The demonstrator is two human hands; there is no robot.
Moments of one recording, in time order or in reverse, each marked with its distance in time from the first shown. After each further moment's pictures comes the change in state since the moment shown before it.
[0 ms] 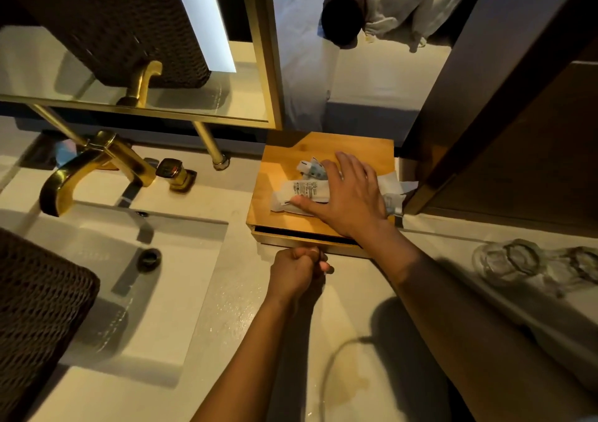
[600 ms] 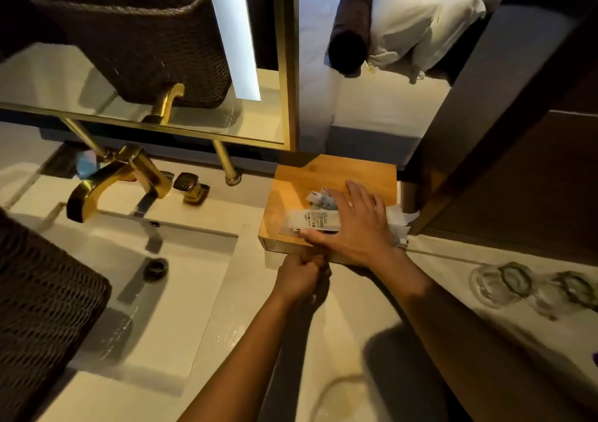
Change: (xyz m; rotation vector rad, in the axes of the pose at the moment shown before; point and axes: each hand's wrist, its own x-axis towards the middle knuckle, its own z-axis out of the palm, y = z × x) left_hand 0.014 0.007 -0.014 0.165 -0.054 0.085; right_hand -0.022 -0.002 -0.008 0.045 -0.101 0.006
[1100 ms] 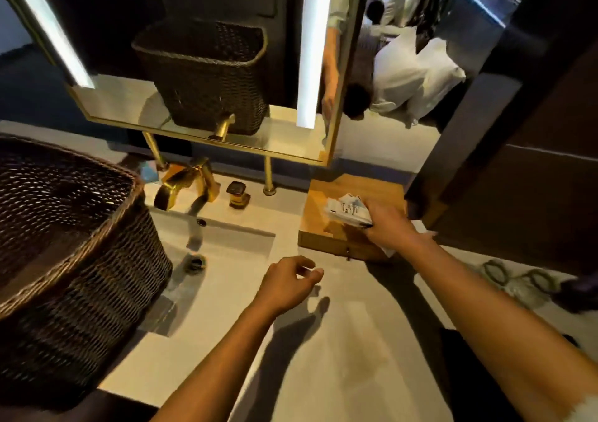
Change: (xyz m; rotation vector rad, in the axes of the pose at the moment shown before) left_hand -0.125 -0.009 -0.107 0.489 0.019 0.295; right_hand -0.043 -0.053 -0.078 0.030 -0.143 0.067
